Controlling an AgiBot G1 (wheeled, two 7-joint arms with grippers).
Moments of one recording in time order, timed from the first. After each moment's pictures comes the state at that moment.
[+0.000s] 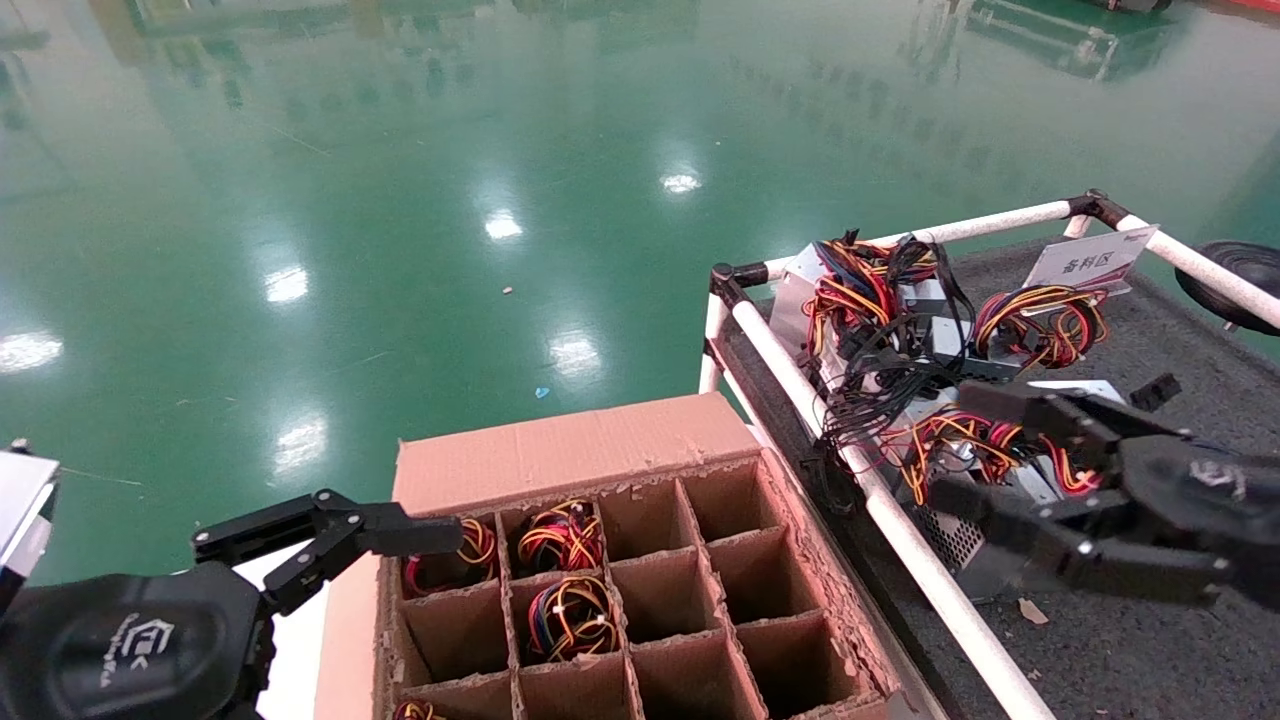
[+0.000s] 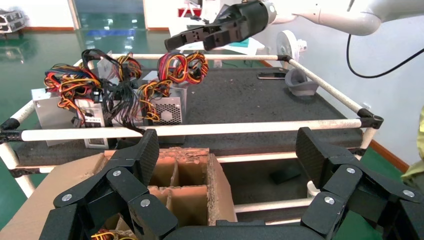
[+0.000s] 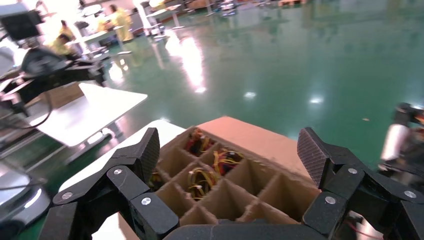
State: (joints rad) left arm -1.10 0.57 0.37 -1.26 0.66 1.46 -0.13; right arm 1.17 -0.54 -0.31 0.88 -0.71 -1.51 0.20
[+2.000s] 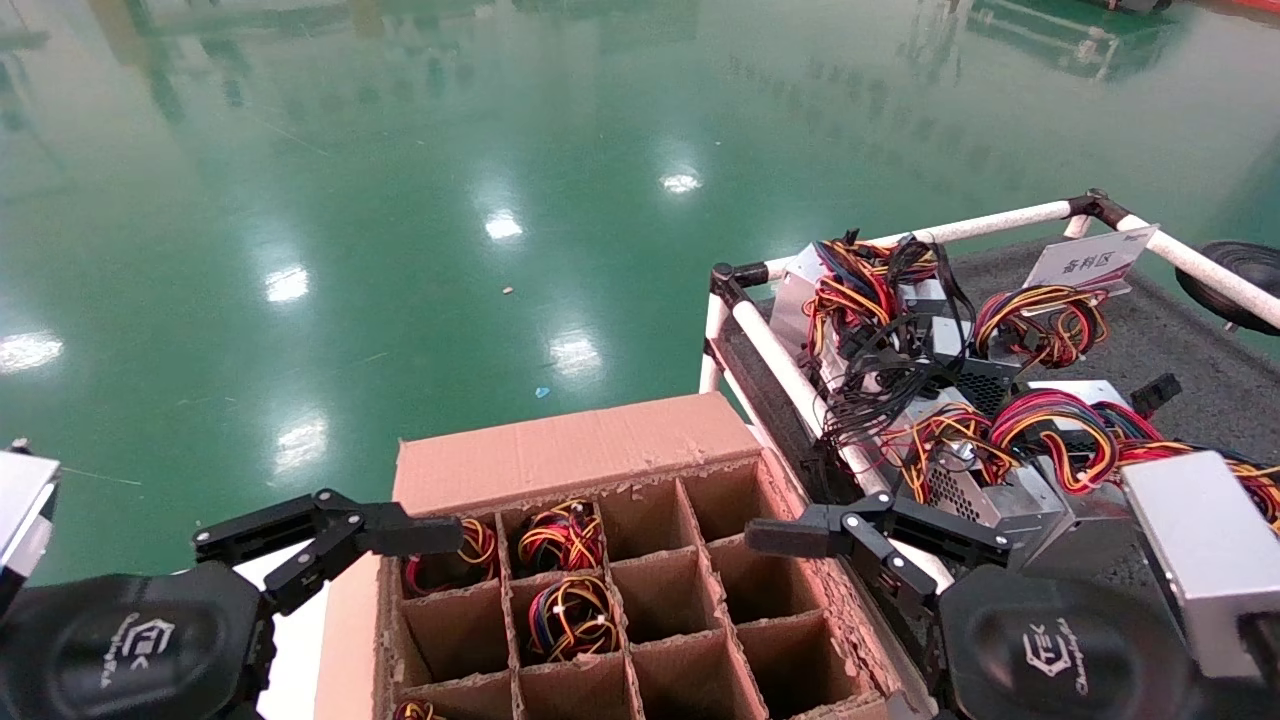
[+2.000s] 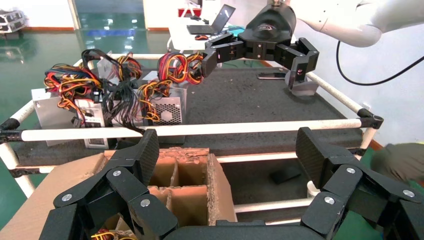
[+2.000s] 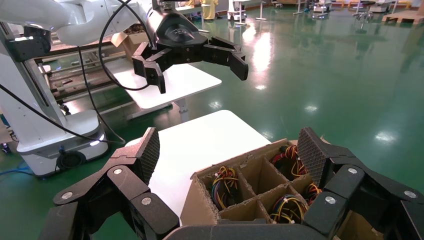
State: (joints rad) left arm -1.10 0.57 0.37 -1.26 0.66 1.45 -0.13; right arm 1.07 -0.61 -0.28 1.29 -0.73 -1.50 0.19
